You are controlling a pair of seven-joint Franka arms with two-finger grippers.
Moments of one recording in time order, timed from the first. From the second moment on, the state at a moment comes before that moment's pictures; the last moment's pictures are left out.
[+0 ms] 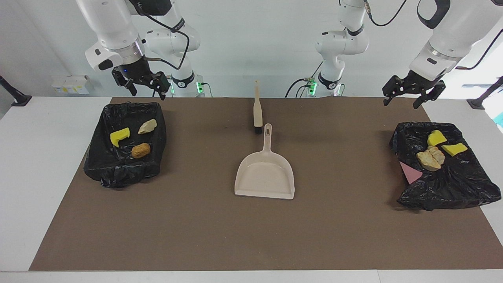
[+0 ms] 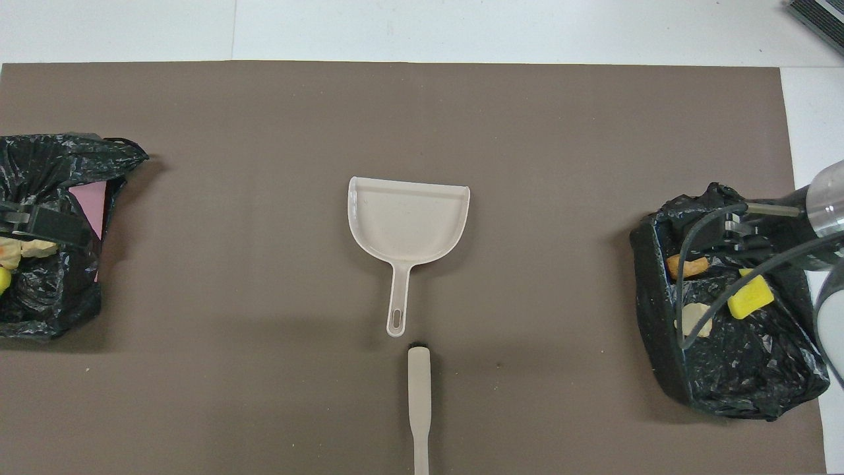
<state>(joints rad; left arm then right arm) -0.06 -0.02 0.03 -1.58 -0.02 1.51 0.15 0.08 -0.05 0.00 -1.60 -0.01 1.45 0.26</state>
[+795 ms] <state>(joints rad) -0.06 -0.03 0.03 -1.58 -0.02 1.49 0.15 0.08 -0.06 0.00 -1.61 -0.01 1.45 0.26</state>
